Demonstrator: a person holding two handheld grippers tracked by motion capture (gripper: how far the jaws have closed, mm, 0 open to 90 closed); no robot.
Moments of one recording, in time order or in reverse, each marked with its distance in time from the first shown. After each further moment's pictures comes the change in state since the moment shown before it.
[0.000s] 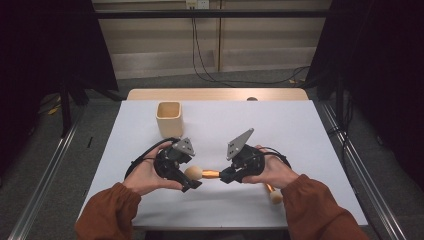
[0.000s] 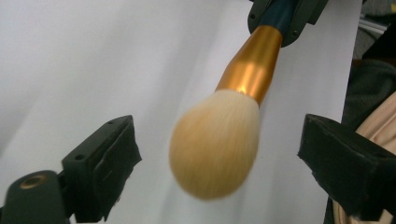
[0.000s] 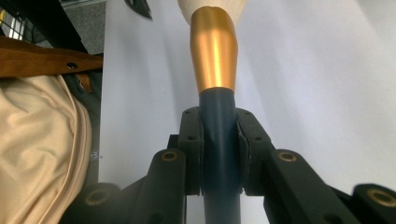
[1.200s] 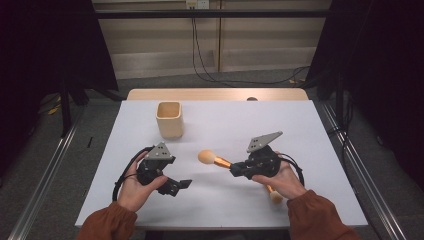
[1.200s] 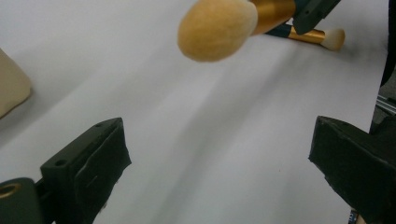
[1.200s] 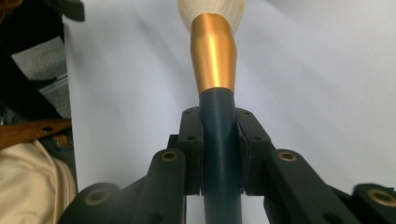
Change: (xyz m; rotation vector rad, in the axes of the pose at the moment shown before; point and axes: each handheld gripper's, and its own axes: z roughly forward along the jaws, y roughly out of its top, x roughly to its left) left arm -0.004 -0.051 -0.010 -0.228 0.125 -0.167; right arm -0.004 -0.046 -0.011 -0.229 -0.134 0.278
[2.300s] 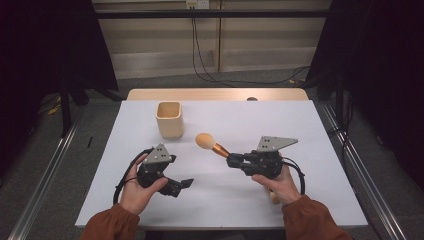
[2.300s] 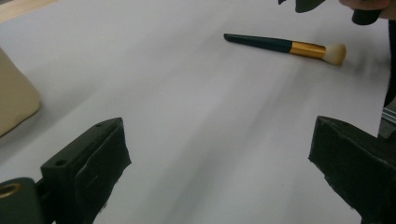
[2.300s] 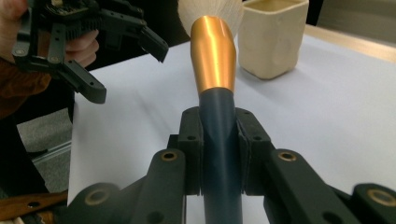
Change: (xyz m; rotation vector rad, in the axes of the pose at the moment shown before) left arm -0.005 -0.002 0.000 -0.078 0.032 0.018; right arm 0.008 -0.007 -0.006 -0.360 -0.023 -0.014
